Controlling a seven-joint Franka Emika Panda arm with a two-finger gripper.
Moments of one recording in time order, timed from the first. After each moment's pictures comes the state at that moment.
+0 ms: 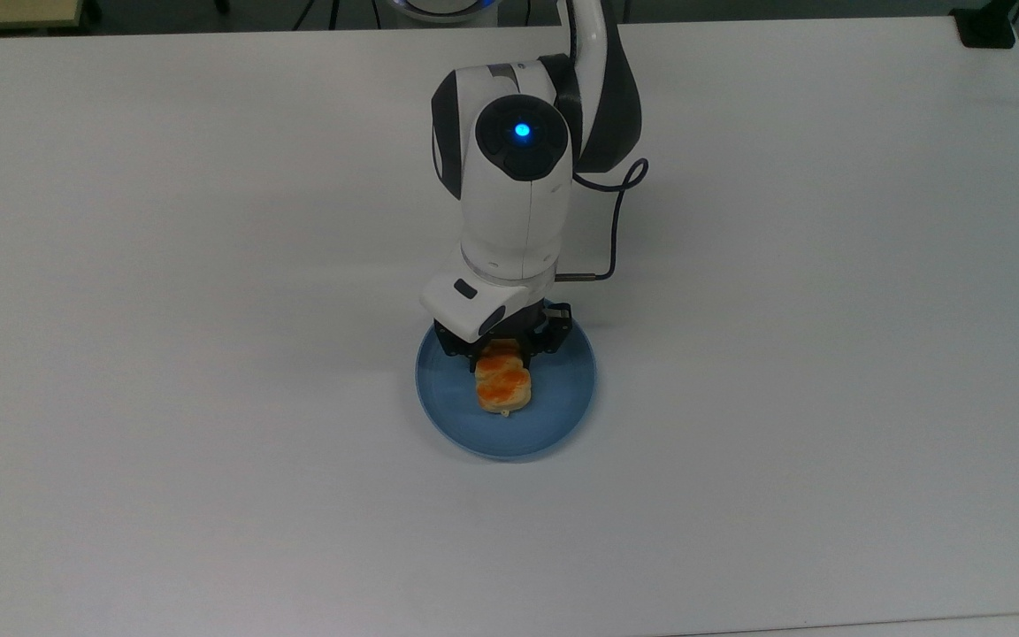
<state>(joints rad) 0.17 0.61 0.00 -1.52 -0.09 2.26 0.14</state>
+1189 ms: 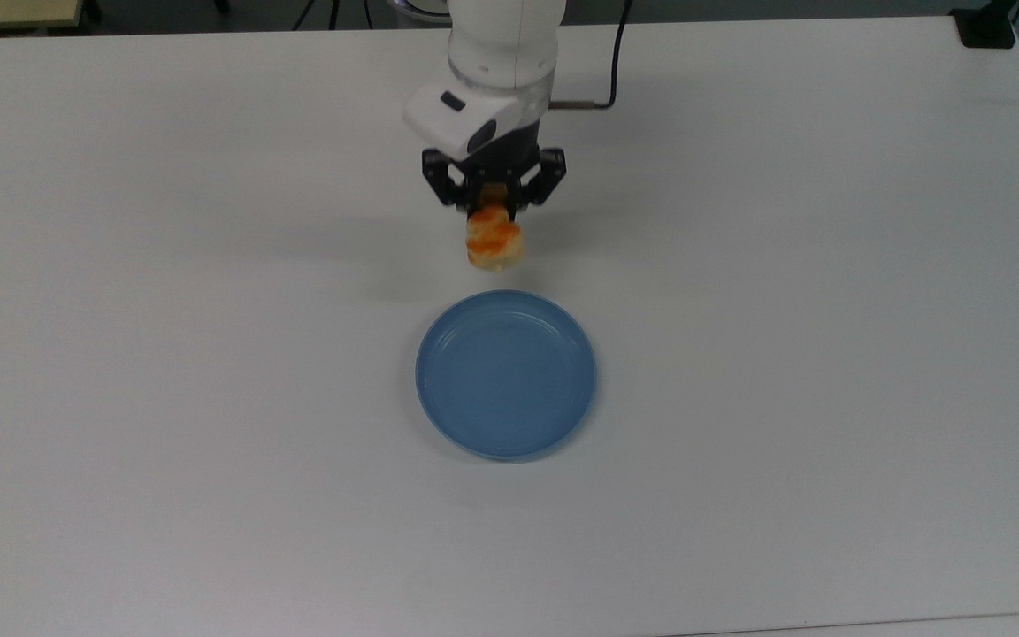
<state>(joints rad) 0.18 0.13 0.00 -1.94 -0.09 2.17 0.14</state>
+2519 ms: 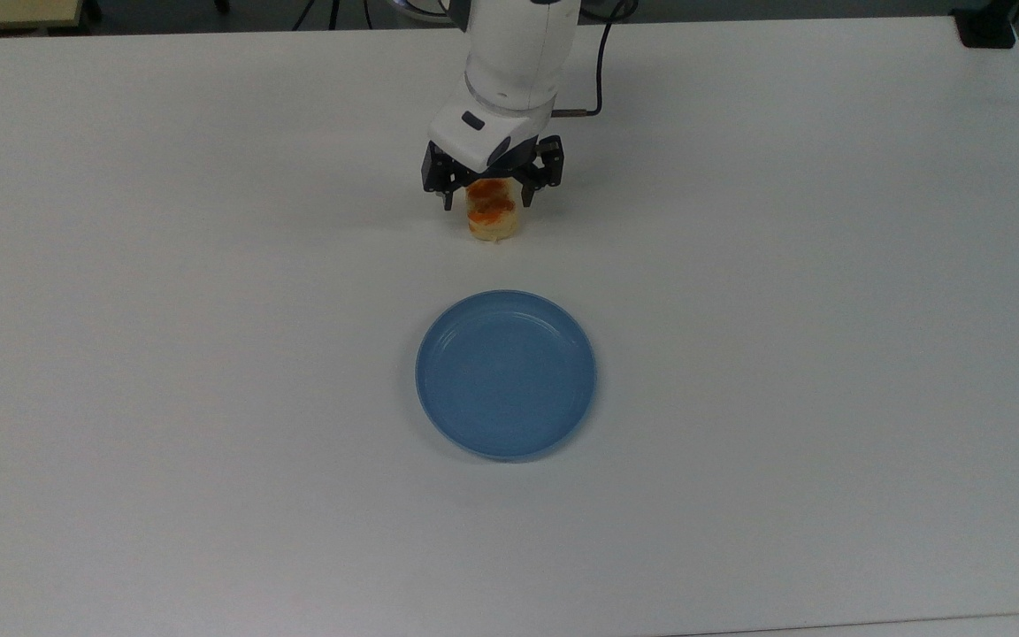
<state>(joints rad) 0.21 0.12 0.00 -2.11 -0.17 2.21 0.15</state>
